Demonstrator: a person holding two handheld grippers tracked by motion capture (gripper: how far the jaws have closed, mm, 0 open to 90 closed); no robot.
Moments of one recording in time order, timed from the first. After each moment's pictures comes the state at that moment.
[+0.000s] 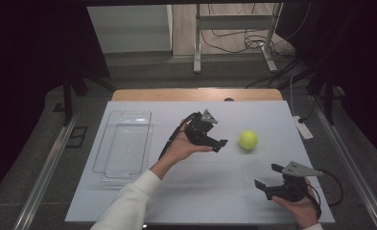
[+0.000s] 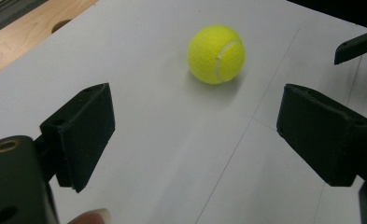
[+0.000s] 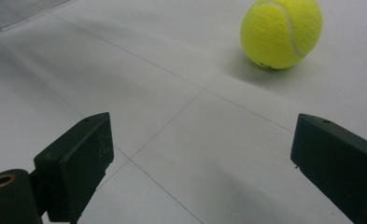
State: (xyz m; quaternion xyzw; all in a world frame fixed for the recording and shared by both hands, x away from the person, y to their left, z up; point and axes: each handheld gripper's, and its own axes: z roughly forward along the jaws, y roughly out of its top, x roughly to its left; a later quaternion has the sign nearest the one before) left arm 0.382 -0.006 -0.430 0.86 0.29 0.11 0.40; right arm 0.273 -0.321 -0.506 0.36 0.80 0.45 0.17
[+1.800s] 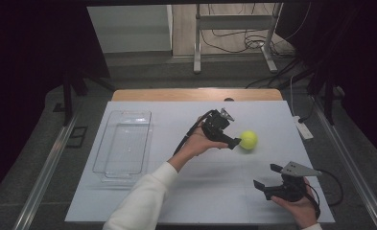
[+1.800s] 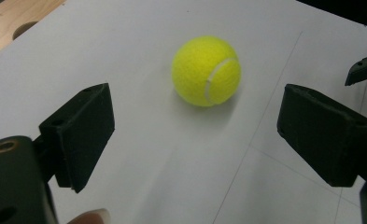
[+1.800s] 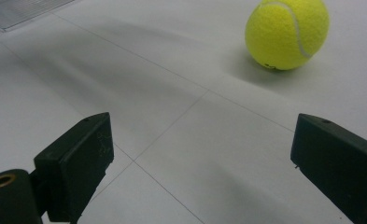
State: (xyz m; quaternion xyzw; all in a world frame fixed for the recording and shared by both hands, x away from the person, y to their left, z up) left arm 0.407 -0.054 -0.439 0.88 0.27 0.09 0.38; right arm 0.273 -0.319 -0.507 0.36 0.80 0.45 0.17
